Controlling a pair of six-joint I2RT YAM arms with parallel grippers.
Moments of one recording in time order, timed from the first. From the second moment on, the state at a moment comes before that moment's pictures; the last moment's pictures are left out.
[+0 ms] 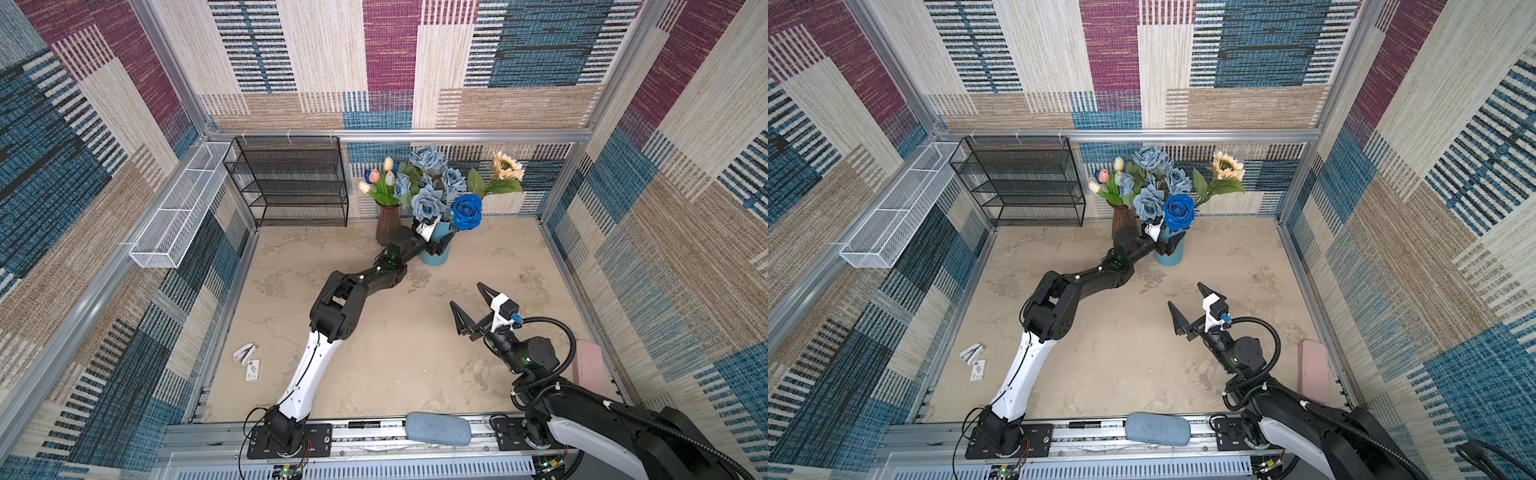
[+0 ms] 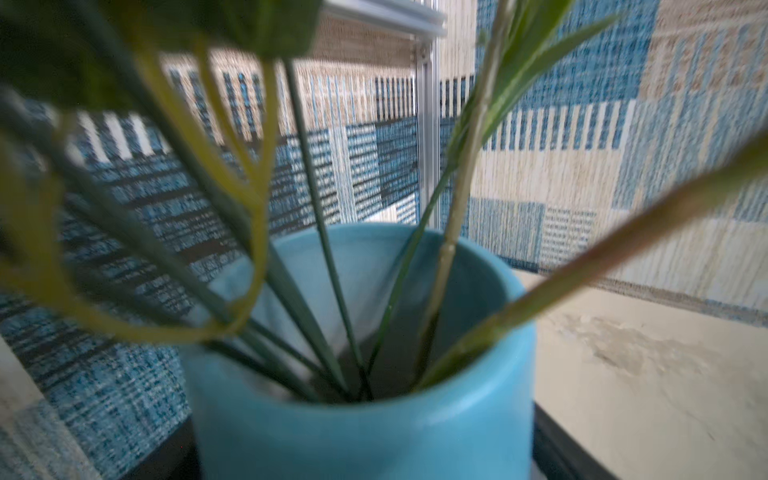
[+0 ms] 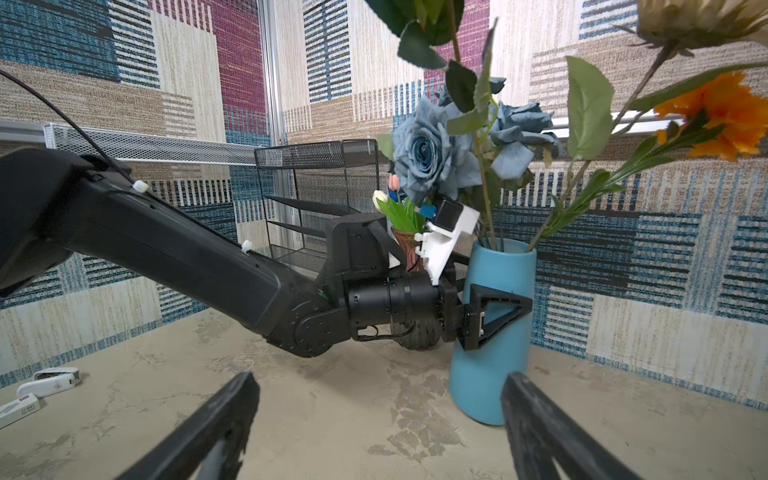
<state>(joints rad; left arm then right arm) -0.59 2.55 1.96 0.70 0.34 0.08 0.58 0.92 0.09 1.10 -0.02 0.02</state>
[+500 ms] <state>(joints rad) -0.56 2.88 2.59 0.39 0.40 0.07 0.58 0.92 0.09 1.10 -0.02 0.02</state>
